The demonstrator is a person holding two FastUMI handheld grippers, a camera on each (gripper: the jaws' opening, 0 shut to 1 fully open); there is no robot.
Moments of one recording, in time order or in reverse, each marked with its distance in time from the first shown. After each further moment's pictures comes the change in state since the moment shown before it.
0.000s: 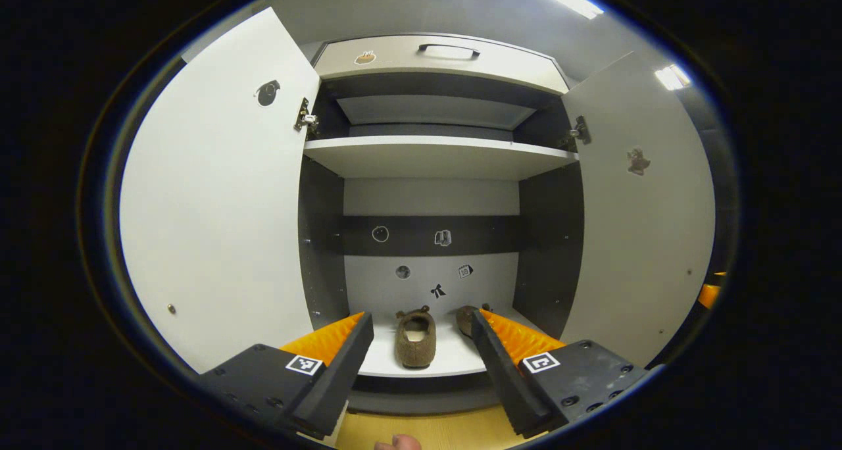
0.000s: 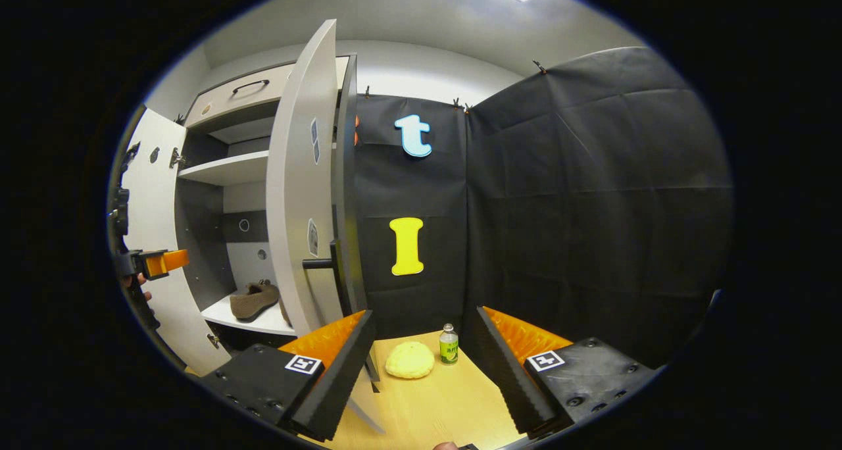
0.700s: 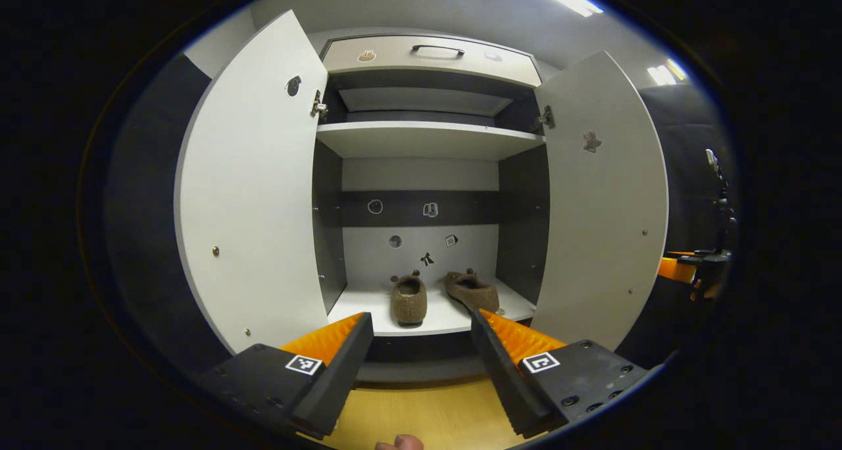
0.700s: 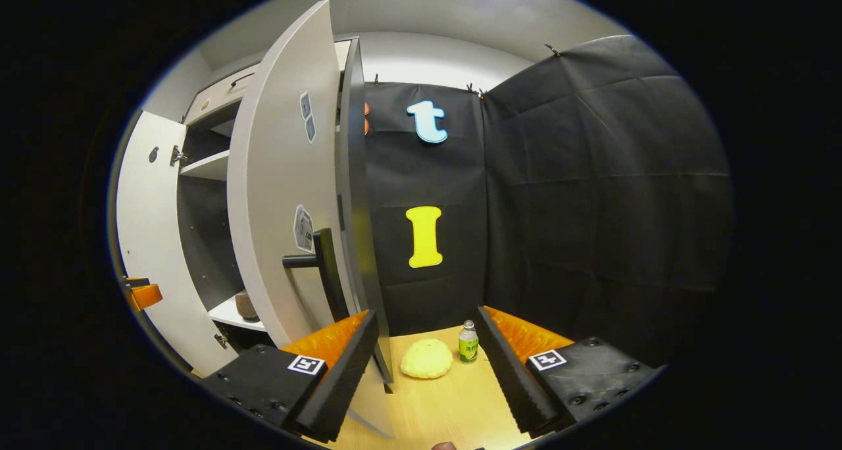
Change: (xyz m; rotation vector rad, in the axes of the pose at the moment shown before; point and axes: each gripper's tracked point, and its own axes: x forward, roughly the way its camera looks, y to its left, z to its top) left arm -0.071 -0.005 -0.044 0.012 0.107 -0.046; right arm 0.039 0.017 -0.017 0.032 0.049 0.070
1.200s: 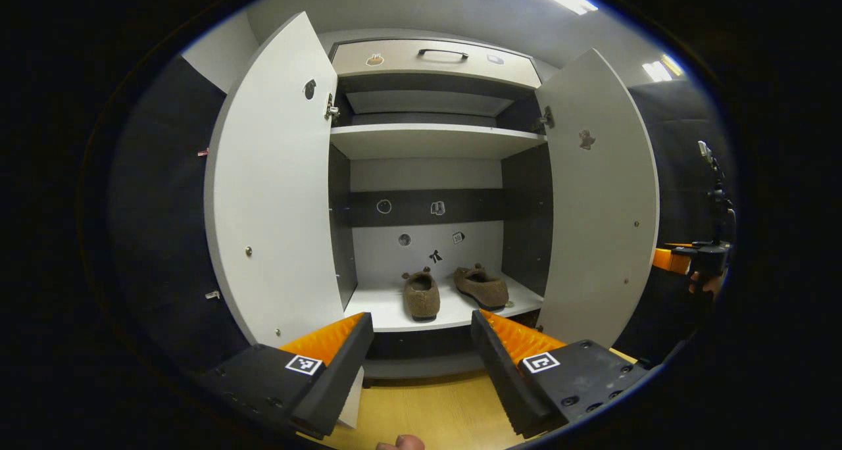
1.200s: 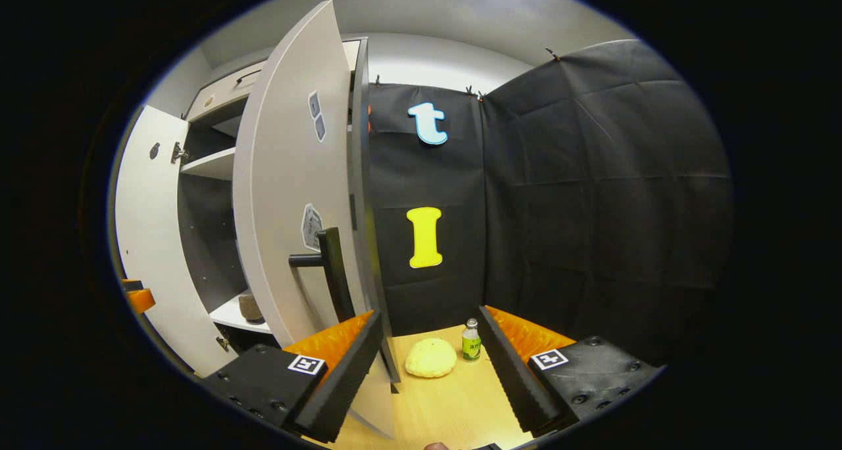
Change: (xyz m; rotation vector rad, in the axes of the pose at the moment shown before) left arm -0.017 0.032 -0.010 0.024 -0.013 0.010; right arm -0.011 0.029 -0.003 -0.009 -0.016 -0.023
